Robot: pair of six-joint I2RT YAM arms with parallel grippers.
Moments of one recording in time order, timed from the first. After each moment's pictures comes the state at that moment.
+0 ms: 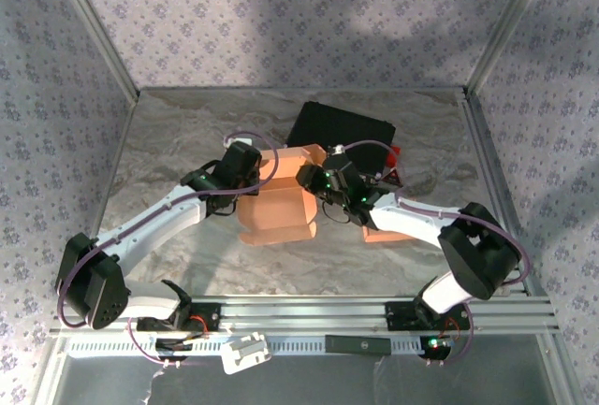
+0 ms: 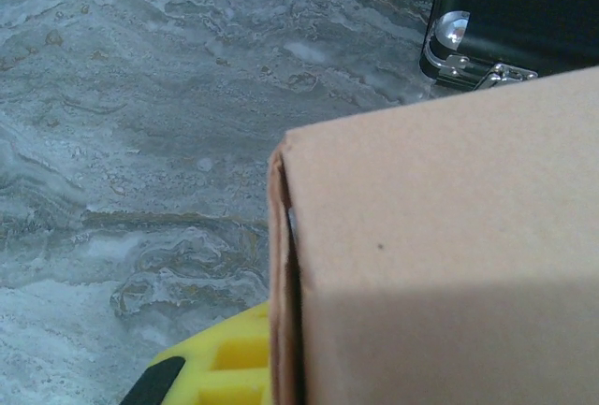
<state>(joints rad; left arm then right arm) -0.67 1.32 1.00 -0.57 -0.38 -0.46 0.75 1.53 0.83 0.21 0.01 1.06</state>
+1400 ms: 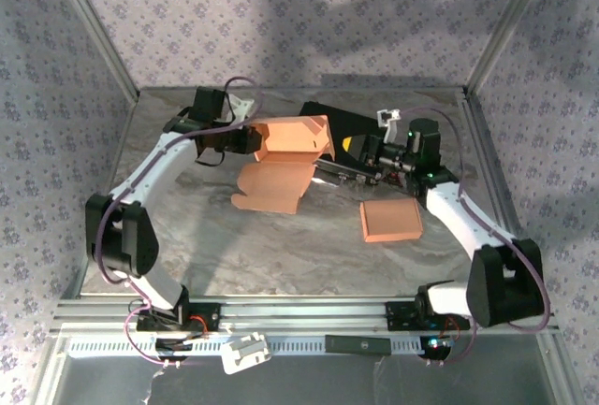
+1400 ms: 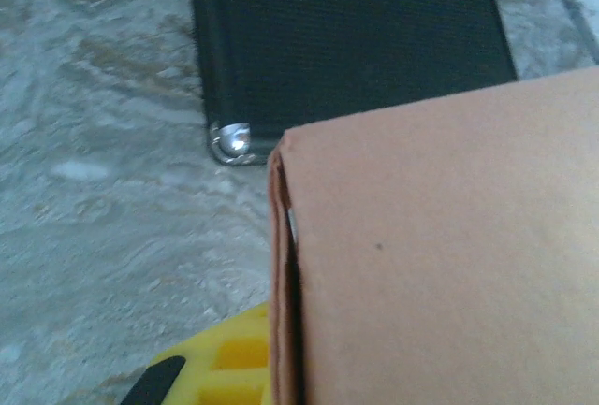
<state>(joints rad) -0.31 1.64 1.41 -0.65 0.49 -0.08 0.20 1.32 0.84 0.17 -0.79 0.61</state>
